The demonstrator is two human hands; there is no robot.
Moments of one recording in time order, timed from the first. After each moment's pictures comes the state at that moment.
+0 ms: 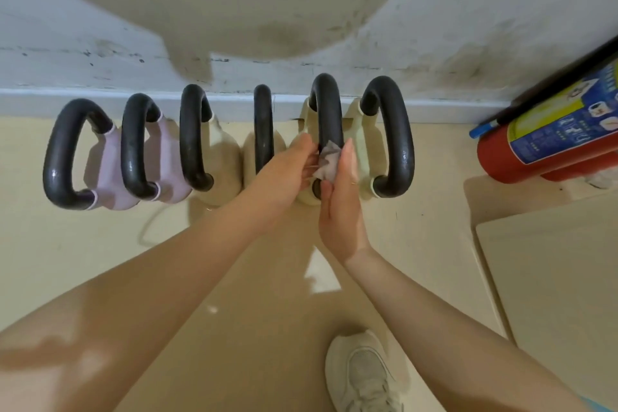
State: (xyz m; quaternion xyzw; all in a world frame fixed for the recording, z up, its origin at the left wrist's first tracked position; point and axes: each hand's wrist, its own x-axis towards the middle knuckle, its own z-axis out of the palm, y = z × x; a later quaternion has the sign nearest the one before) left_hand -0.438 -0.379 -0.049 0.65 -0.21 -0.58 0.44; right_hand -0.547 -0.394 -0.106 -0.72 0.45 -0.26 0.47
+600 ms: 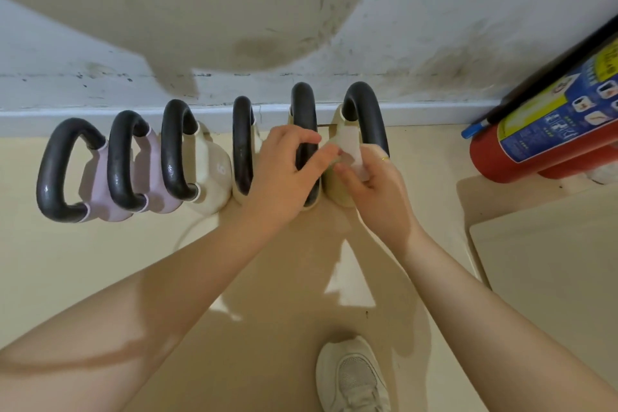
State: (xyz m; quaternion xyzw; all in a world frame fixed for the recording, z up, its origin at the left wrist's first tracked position) left_hand -0.470 -0.388 -0.031 0.74 -0.44 -0.30 0.42; right_hand -0.597 -0.445 -0.058 -0.75 0.44 -0.26 0.41
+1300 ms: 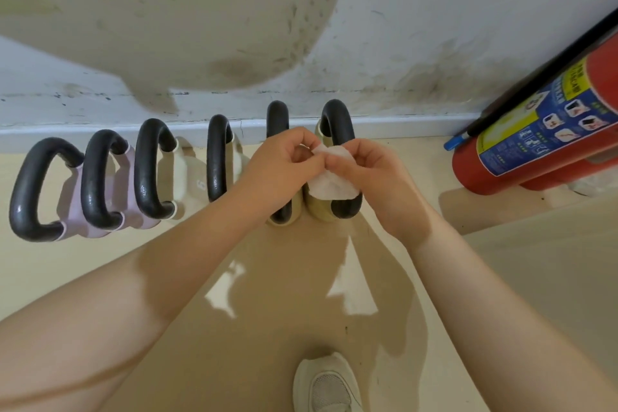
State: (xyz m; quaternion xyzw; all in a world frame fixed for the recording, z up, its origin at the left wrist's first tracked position) left_hand -0.478 -0.425 -0.007 0.69 -0.40 -0.44 0.41; right_hand -0.615 -0.486 -0.013 -0.60 0.41 -0.21 0.66
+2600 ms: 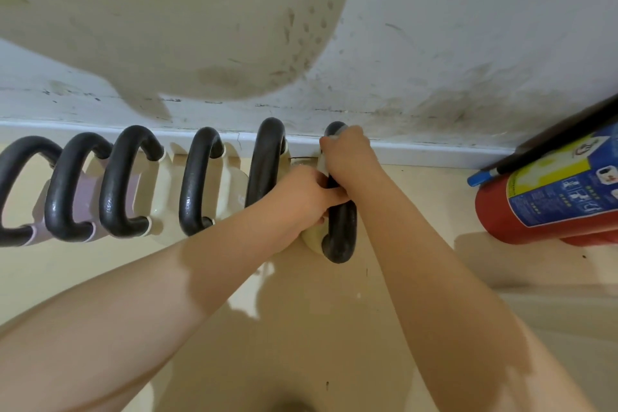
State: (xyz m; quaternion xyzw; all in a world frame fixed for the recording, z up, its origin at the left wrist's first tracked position) left_hand -0.510 -0.490 -0.034 0.75 -0.26 -0.53 0.30; right_hand -0.543 -0.576 -0.057 -0.65 0.60 -0.03 0.47
